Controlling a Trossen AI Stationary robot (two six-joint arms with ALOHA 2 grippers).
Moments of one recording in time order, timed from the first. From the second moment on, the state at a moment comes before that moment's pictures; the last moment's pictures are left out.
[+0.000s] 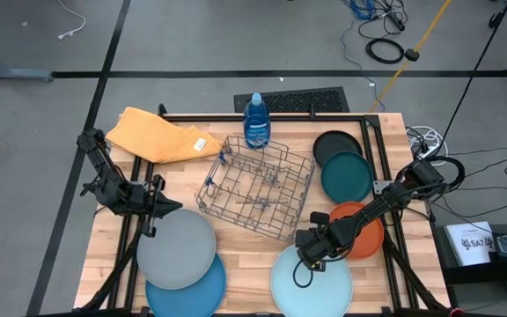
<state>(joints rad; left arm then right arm) -0.94 0.12 0.02 0.30 -0.87 0.09 0.55 1.77 1.01 -0.64 0.16 0.69</state>
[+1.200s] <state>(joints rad) -0.94 0.12 0.02 0.29 -0.86 0.09 0.55 1.73 1.00 -0.65 0.20 0.69</state>
